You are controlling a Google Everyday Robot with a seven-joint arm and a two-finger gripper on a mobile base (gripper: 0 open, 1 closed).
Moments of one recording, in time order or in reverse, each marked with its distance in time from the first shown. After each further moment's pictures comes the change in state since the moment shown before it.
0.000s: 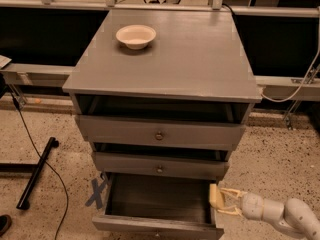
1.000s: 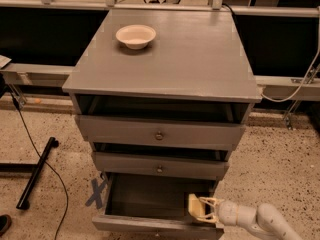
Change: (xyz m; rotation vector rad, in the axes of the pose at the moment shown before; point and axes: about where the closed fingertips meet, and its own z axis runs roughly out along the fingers) arm 0.055 0.046 0.079 -0.056 0.037 -0.015
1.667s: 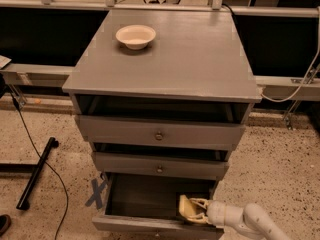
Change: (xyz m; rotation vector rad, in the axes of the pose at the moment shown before) arm 0.029 0.009 0.045 -0.011 0.029 0.029
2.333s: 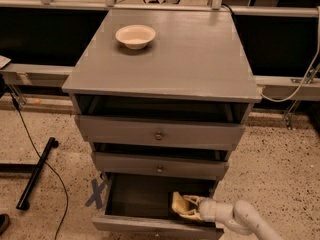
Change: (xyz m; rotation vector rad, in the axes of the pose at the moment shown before) arm 0.014 -0.006 0.042 0.001 -0.017 0.026
